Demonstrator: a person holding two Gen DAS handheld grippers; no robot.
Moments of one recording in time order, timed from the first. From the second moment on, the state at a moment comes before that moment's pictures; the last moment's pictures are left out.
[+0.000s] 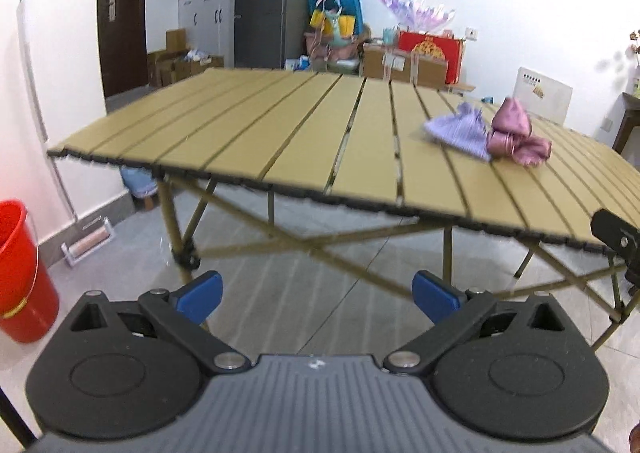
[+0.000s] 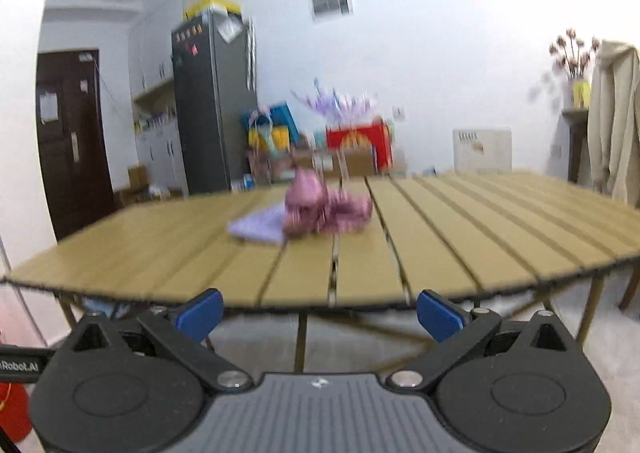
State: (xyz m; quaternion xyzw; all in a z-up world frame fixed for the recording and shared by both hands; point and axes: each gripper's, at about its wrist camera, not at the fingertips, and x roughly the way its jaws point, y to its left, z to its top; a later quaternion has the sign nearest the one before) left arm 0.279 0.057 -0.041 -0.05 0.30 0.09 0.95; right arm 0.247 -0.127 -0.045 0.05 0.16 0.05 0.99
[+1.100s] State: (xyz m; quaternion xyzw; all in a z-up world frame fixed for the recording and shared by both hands) left arm 0.436 0.083 -0.010 -0.08 0.26 0.10 0.96; right arm 0.542 -0.096 -0.026 0.05 0.24 0.04 0.97
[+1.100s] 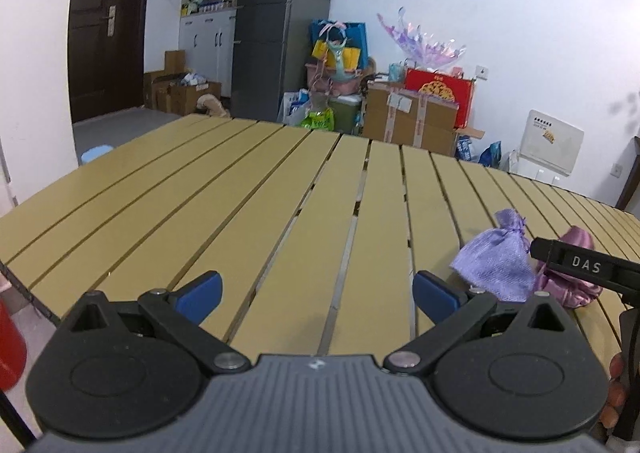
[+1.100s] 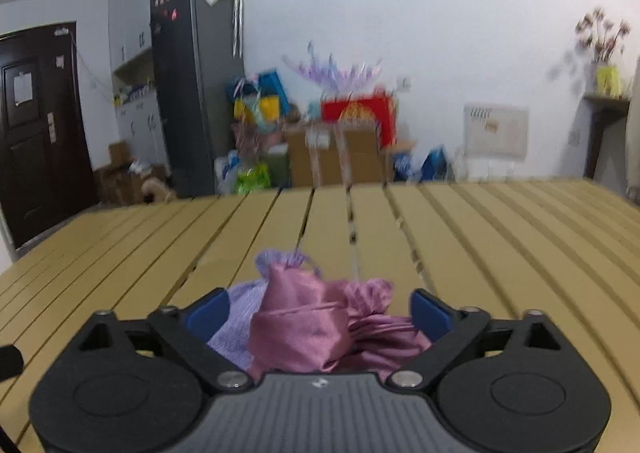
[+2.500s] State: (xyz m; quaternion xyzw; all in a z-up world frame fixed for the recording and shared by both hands) left arm 0.569 -0.071 -0.040 -0.02 0.35 0.05 0.94; right arm 0.496 -0.287 -0.046 0.16 0.20 0.06 0.97
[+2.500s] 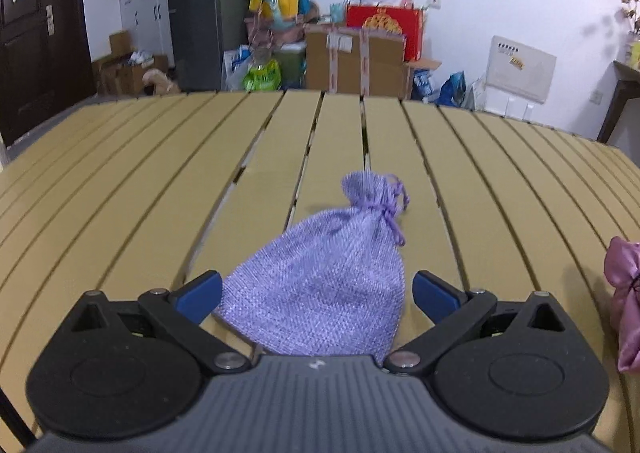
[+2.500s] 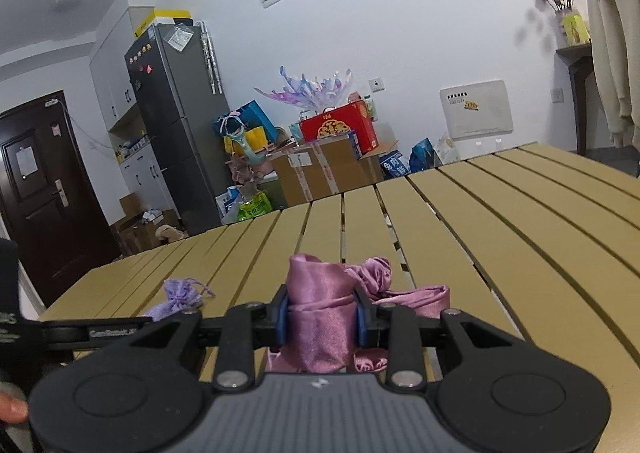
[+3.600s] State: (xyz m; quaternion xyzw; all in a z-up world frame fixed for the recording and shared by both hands) left arm 0.473 -0.044 0.014 -0.01 0.28 0.03 0.96; right arm 0.444 -0.243 -0.006 0.11 0.18 0.12 0.97
